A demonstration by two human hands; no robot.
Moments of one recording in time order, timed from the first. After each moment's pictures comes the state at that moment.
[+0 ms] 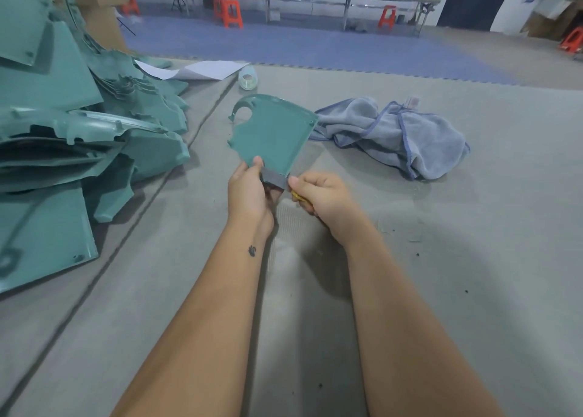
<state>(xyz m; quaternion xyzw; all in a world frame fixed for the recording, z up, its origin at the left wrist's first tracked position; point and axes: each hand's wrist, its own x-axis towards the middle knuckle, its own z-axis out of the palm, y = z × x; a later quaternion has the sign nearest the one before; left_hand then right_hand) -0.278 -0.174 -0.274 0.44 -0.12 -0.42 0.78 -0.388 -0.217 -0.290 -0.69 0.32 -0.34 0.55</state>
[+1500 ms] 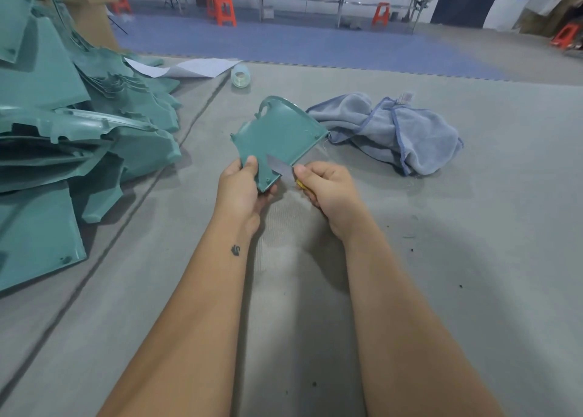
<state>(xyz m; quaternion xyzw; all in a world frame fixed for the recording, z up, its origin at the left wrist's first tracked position) -0.271 -0.169 -0.275 0.48 -0.18 -0.43 0.74 -0.397 -0.215 -0.283 -0.66 0.32 -0.42 0.54</state>
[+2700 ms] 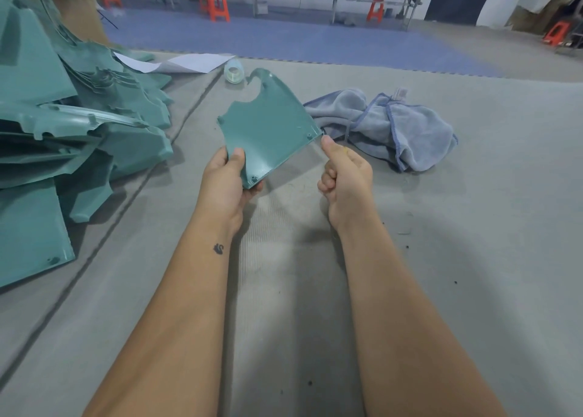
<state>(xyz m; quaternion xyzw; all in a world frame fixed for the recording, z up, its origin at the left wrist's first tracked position) -0.258 -0.163 -0.275 0.51 -0.24 -0.40 0.72 -0.400 -0.230 -0.282 -0.41 0.34 -0.56 0.63</state>
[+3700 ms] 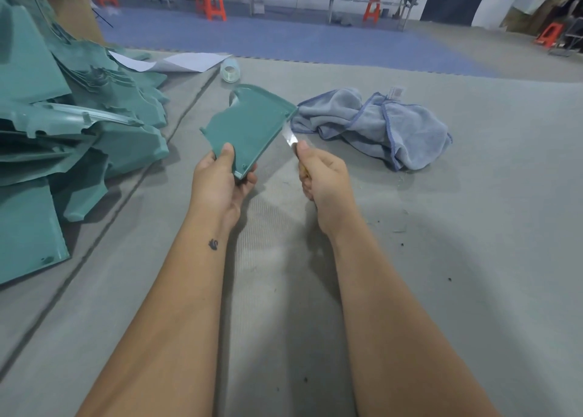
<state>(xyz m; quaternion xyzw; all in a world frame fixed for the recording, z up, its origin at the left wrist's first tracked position) -0.260 -0.164 -0.270 0.46 -0.16 -0.41 0.77 -0.390 -0.218 -0.286 -0.59 0.36 -0.48 0.54</state>
